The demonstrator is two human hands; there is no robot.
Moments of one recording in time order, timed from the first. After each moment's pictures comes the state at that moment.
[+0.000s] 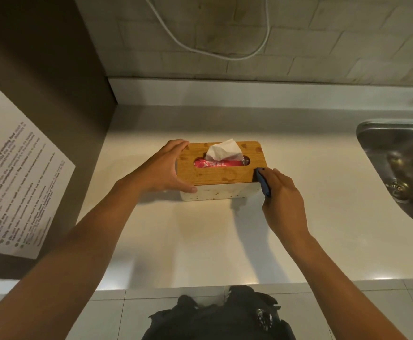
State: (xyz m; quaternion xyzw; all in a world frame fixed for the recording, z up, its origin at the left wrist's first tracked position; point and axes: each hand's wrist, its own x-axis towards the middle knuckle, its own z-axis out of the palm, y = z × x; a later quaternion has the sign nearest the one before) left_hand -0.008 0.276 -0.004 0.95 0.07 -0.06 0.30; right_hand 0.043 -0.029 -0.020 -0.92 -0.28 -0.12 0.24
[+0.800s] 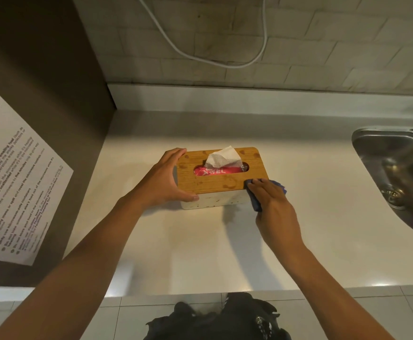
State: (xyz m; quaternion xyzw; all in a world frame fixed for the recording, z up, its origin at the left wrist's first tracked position) left_hand -0.018 0.265 -0.024 0.93 0.09 0.01 0.37; right_hand 0.025 -0.024 -0.014 -0.92 -0.31 -0.11 0.22
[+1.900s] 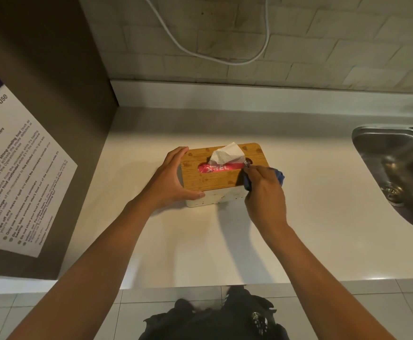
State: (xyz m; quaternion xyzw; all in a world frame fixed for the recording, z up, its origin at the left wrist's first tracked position) left_hand -0.029 0.249 -0.031 0.90 0.11 0.04 0.42; right_hand 0.033 0.014 -0.007 -0.92 -0.26 -0.16 0.25
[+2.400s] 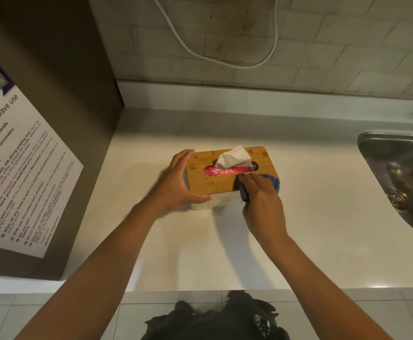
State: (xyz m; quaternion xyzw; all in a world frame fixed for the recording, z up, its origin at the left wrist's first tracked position) left_hand -0.029 0.251 -0.038 0.90 0.10 0.05 0.42; right_hand 0.020 0.020 -0.014 -0.91 -0.31 -0.14 0.24
